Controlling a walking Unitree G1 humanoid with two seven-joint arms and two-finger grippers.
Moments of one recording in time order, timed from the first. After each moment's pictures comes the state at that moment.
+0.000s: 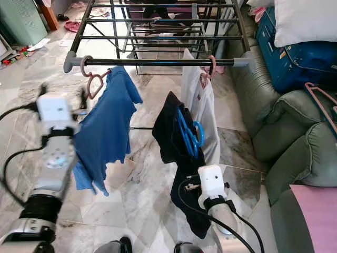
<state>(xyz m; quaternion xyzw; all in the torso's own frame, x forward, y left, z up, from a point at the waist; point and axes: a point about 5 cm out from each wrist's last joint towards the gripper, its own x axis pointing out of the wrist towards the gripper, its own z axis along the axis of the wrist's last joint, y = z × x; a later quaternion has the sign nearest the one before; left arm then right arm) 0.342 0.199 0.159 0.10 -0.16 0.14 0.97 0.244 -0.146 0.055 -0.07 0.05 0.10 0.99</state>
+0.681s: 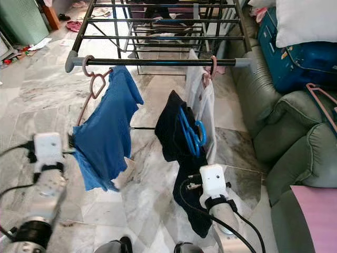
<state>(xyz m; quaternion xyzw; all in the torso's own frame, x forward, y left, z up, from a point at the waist) 0.307 0.222 0.078 0.13 0.00 0.18 0.98 0.245 -0.148 0.057 -0.07 0.05 0.09 0.99</state>
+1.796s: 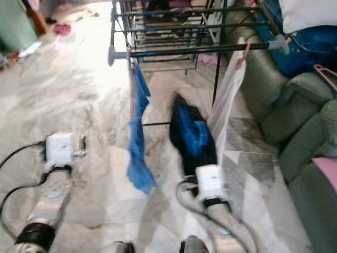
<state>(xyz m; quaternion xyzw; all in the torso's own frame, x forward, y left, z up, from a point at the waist) 0.307 0.211 0.074 0.13 0.00 0.12 0.98 0.244 -0.137 0.052 -0.06 0.05 0.10 0.99</state>
